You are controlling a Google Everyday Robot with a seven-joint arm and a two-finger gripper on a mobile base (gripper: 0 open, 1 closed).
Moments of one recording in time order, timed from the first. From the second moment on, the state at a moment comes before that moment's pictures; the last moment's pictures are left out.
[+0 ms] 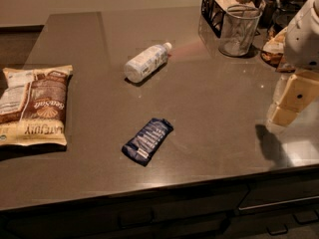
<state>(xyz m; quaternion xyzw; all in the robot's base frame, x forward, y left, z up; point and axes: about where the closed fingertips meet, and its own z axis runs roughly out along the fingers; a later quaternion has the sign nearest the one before) 0.438 -0.217 0.976 -0.60 0.78 -0.03 0.16</state>
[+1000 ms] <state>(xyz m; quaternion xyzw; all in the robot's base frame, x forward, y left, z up) 0.477 -0.174 0.974 -0.65 0.74 -0.02 0.18</state>
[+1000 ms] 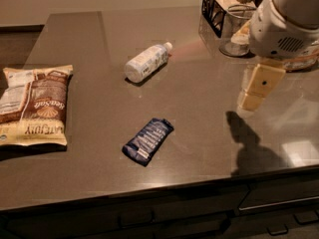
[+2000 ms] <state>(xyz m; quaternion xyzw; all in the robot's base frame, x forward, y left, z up) 0.527 -0.042 0.974 -0.72 0.65 0.04 0.23</state>
